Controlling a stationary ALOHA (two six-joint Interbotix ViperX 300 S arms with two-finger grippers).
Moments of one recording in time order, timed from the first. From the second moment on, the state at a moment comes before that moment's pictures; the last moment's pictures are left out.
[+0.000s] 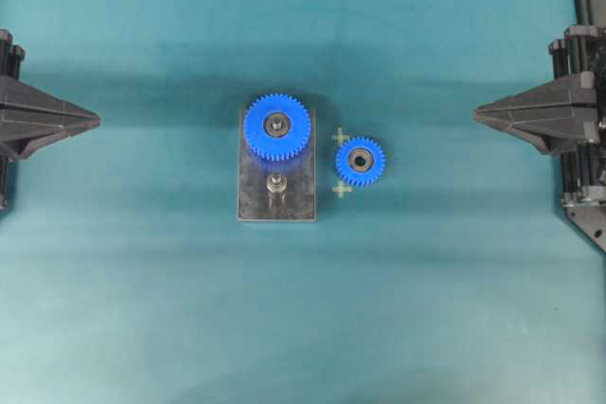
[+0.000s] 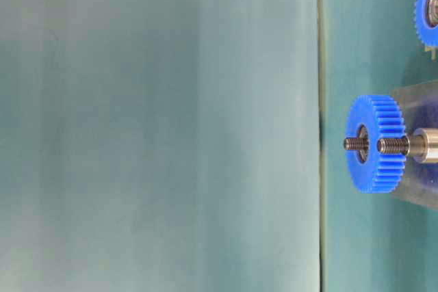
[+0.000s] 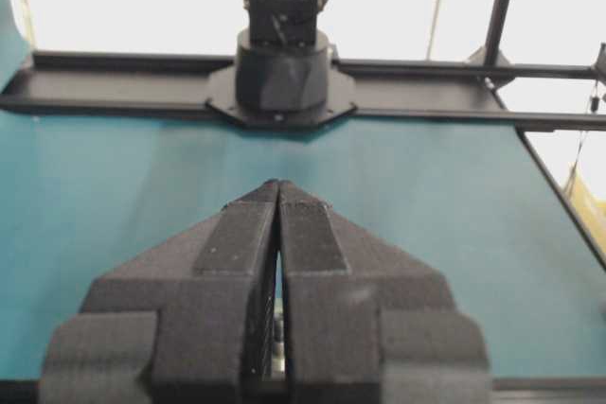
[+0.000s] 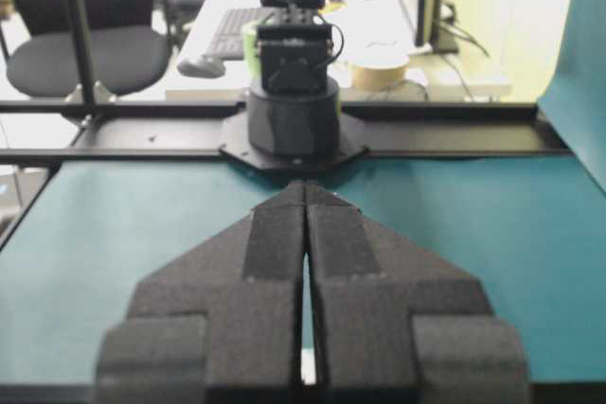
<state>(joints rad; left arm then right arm) 0.00 -0.97 1.19 0.00 -0.29 0.00 0.00 -0.96 1.17 0.00 -0.29 0.01</state>
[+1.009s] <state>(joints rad) -0.02 -0.82 1.10 0.01 0.10 -0.04 -0.11 -0.35 0.81 0.17 0.61 0.11</state>
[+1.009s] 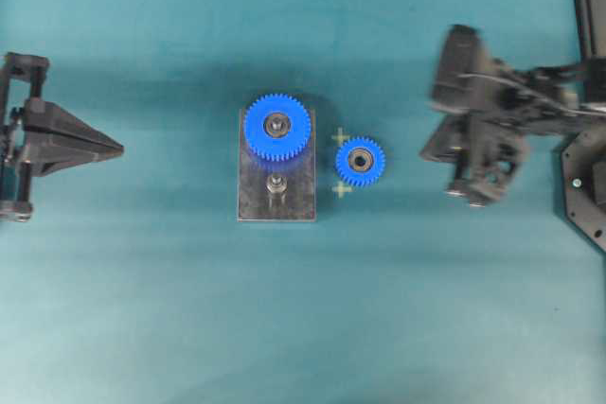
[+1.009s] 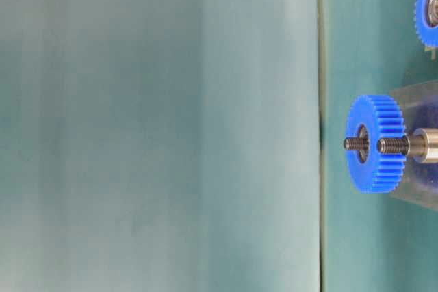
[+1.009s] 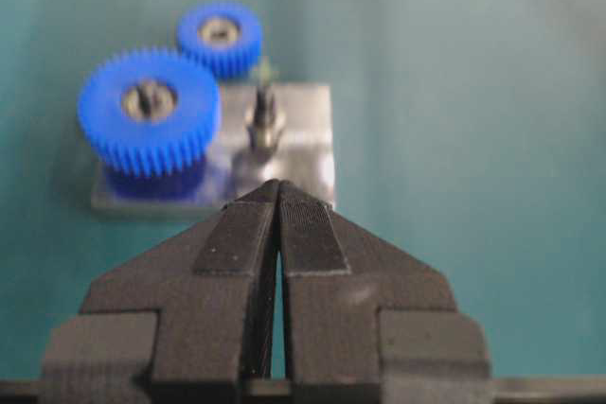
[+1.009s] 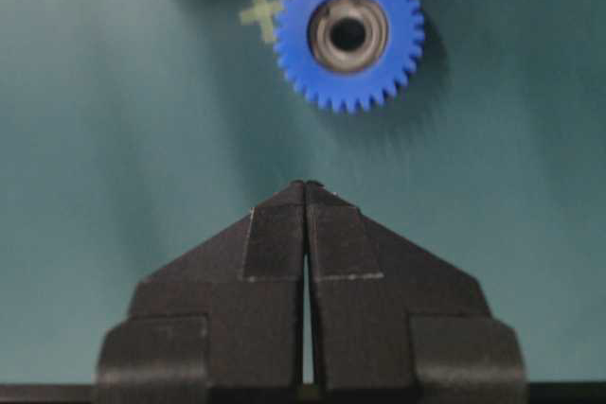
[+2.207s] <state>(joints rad) -0.02 -0.77 1.09 0.01 0.12 -0.04 -0.19 0.12 0.59 0.07 0.63 0.10</state>
